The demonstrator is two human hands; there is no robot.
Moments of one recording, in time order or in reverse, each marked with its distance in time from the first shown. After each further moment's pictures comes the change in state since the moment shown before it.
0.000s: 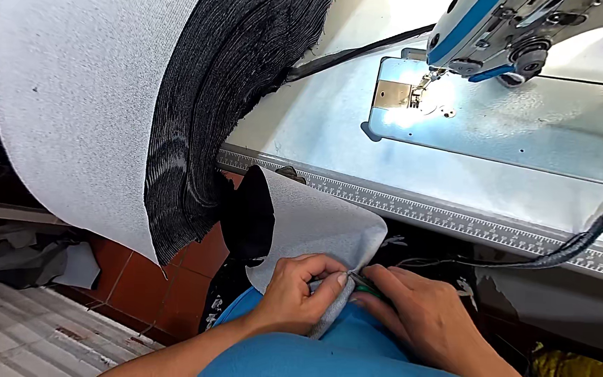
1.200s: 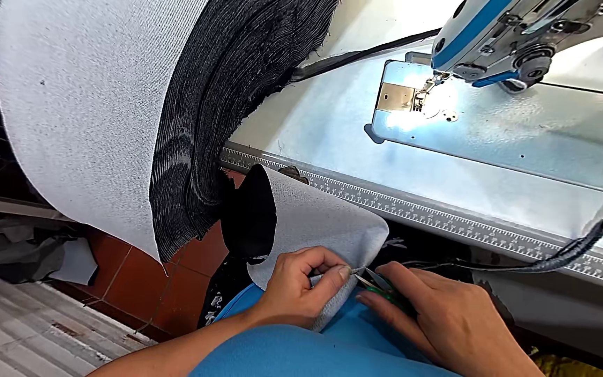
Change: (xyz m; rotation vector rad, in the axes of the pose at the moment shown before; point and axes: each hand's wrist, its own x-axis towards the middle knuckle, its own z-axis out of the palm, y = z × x) left_hand 0.004 0.006 0.002 -0.110 0.070 -0.060; right_hand 0.008 -0.001 -0.024 -0.066 -0.058 0.046
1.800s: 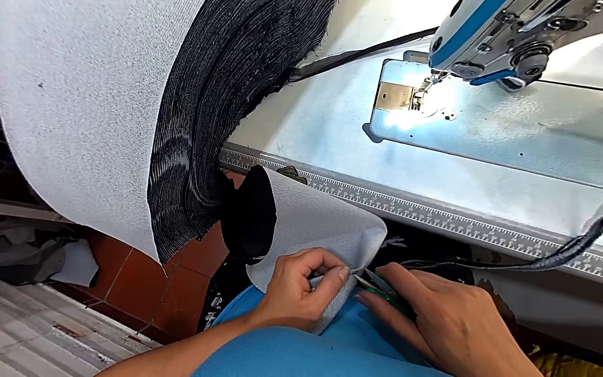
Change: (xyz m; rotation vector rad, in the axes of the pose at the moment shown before) left_hand -0.003 -0.002 0.003 0.052 0.028 0.022; right_hand -0.002 -0.003 -0.001 -0.046 0.003 0.014
